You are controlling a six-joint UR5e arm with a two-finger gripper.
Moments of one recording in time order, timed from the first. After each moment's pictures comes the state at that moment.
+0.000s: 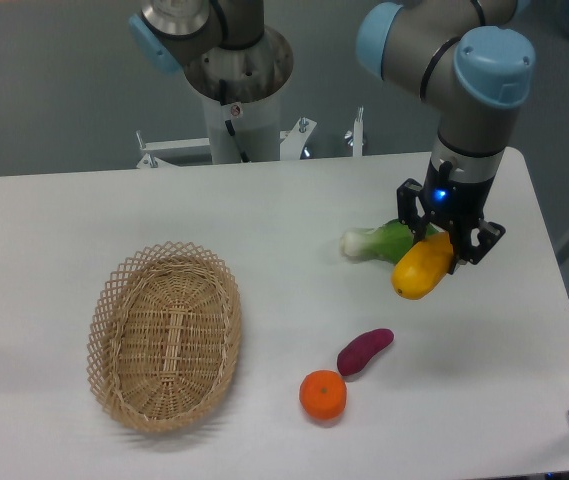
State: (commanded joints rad) arm 2.70 -1.84 -1.55 -1.15 1.43 1.44
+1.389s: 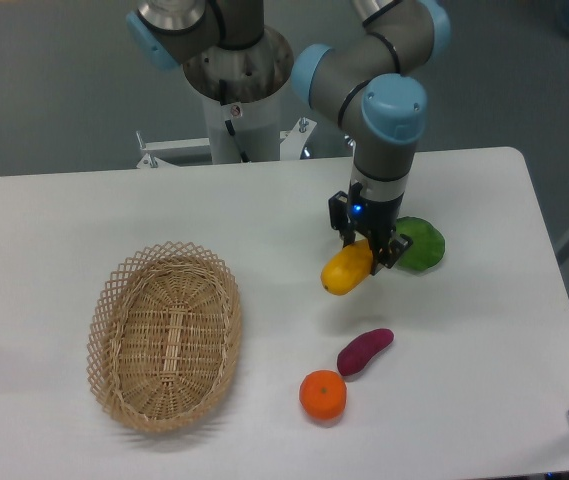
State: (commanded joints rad) arm 2.58 -1.83 -1.96 -0.76 1.44 1.34
